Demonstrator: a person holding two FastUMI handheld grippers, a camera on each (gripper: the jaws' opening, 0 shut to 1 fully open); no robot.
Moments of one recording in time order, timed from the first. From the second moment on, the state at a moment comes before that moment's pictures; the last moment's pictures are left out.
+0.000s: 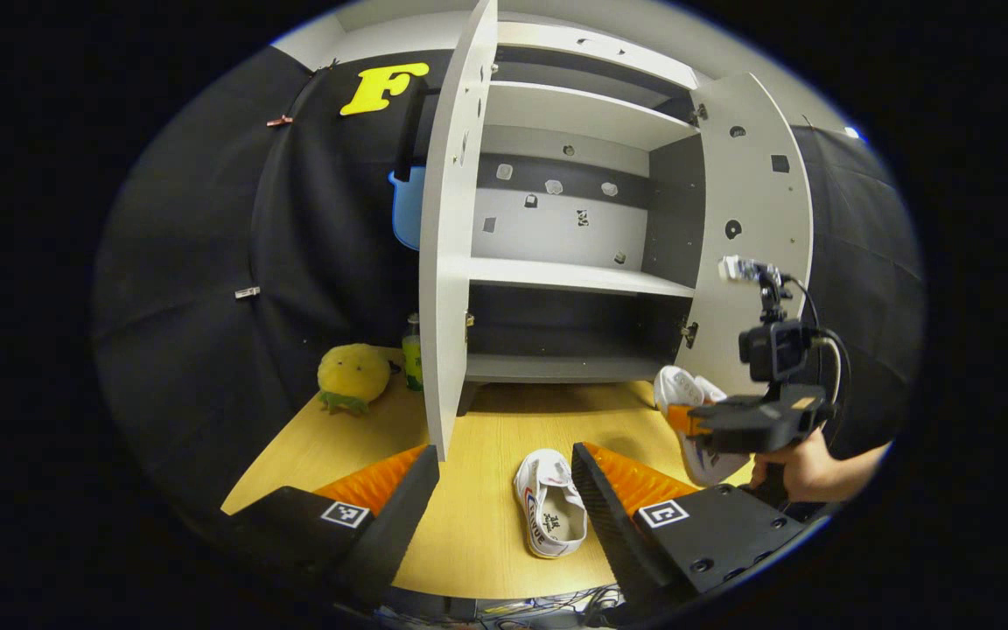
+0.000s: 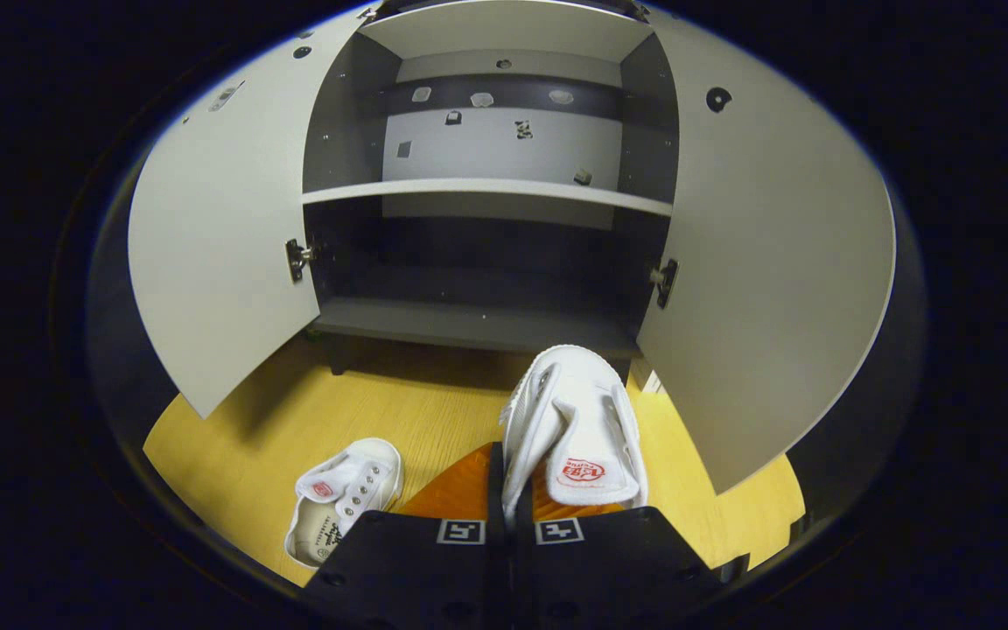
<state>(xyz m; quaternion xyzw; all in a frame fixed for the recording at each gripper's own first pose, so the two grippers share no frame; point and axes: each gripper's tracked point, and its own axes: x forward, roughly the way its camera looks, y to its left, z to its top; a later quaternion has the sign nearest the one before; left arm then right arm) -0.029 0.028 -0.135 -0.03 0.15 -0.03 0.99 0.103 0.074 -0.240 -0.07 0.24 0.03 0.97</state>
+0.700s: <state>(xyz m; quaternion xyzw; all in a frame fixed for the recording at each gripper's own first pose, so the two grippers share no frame) -0.027 0.042 -0.089 0.00 0.11 -0.04 0.99 0.205 0.115 -0.025 -0.06 0.11 0.07 0.99</state>
